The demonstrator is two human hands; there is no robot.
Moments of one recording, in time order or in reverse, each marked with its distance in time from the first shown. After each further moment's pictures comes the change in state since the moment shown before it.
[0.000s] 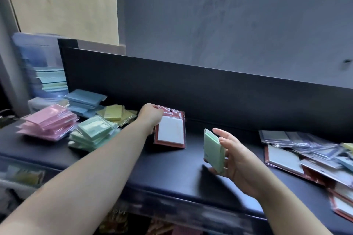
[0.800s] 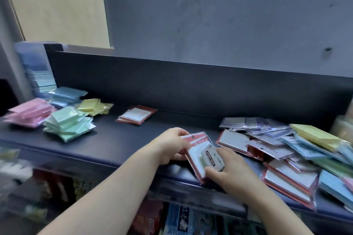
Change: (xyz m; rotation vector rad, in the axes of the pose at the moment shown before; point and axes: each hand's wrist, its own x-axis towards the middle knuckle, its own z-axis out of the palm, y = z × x) left_hand -0.205 0.030 0.154 0.030 -0.409 -0.073; right_hand -0.079 0.014 -0.116 -1.137 0.190 -0.196
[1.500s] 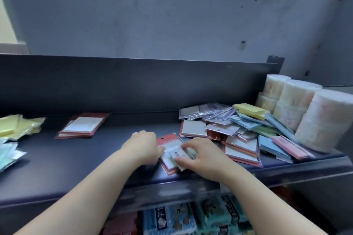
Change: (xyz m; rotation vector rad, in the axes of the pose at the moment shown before) left_hand 0.014 0.004 -0.005 1.233 -0.036 0.231; right_hand -0.008 -0.018 -0.005 -0.176 0.058 0.124
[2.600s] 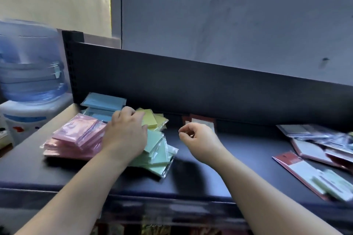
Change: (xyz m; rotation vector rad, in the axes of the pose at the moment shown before) left_hand -0.075 -0.352 -0.069 -0.158 0.587 -0.169; right_hand 0.131 -0.306 0.145 0.265 0.071 -0.017
